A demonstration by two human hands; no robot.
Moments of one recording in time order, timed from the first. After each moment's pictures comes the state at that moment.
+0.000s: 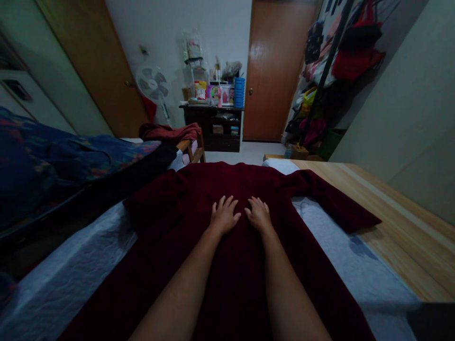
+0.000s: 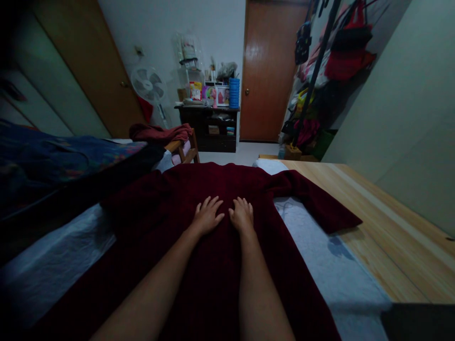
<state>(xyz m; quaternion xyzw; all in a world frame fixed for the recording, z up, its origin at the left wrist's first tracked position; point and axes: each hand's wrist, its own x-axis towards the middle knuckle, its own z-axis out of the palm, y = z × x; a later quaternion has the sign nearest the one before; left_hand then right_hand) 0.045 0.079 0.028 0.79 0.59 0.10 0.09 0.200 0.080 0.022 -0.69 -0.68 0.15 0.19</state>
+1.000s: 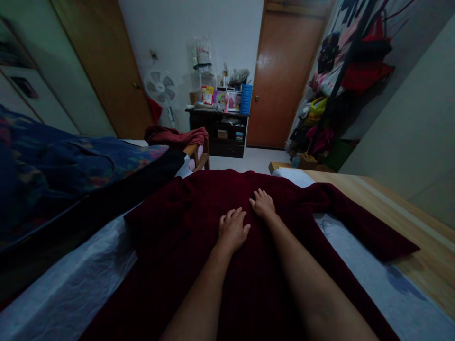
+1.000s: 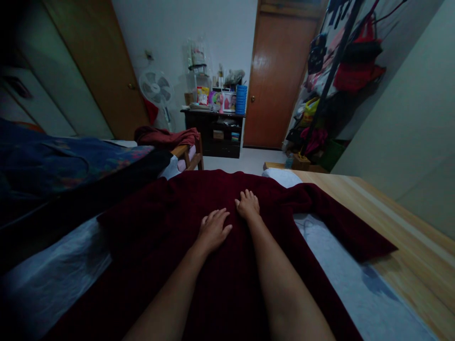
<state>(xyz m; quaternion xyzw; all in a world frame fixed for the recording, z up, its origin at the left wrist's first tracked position) 0.032 0.091 0.024 0.78 0.59 0.16 0.10 0.185 0.192 0.020 -0.70 -0.71 0.07 0.07</state>
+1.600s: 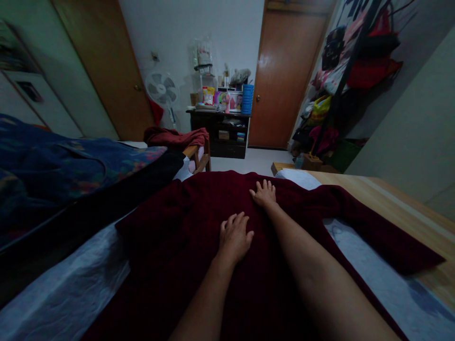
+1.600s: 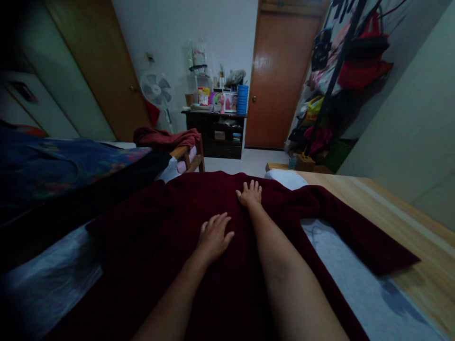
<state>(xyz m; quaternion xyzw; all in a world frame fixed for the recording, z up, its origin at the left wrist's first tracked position) 0.035 0.092 0.023 0.77 0.60 0.16 0.11 0.189 0.253 0.017 -0.73 -0.68 0.02 0.08</state>
